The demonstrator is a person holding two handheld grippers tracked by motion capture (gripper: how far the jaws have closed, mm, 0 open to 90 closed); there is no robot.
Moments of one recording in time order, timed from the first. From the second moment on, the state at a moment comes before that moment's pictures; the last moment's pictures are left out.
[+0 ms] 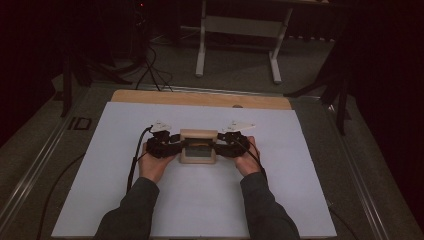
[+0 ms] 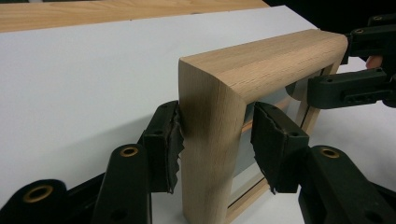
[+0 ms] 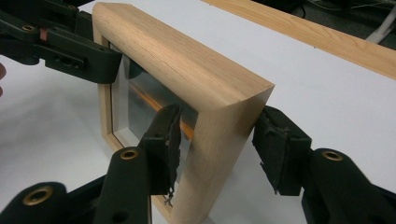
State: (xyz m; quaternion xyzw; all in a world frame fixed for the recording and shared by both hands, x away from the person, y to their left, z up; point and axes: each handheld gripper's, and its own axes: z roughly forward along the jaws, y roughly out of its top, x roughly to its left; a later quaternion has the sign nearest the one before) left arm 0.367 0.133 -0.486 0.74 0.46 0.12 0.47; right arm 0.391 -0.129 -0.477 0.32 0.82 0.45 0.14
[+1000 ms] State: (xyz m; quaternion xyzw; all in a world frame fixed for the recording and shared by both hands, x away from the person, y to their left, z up) left arm 0.363 0.137 -0.483 0.74 0.47 0.11 0.47; right arm 0.387 -0.132 -0.473 0.32 0.82 0.44 0.14
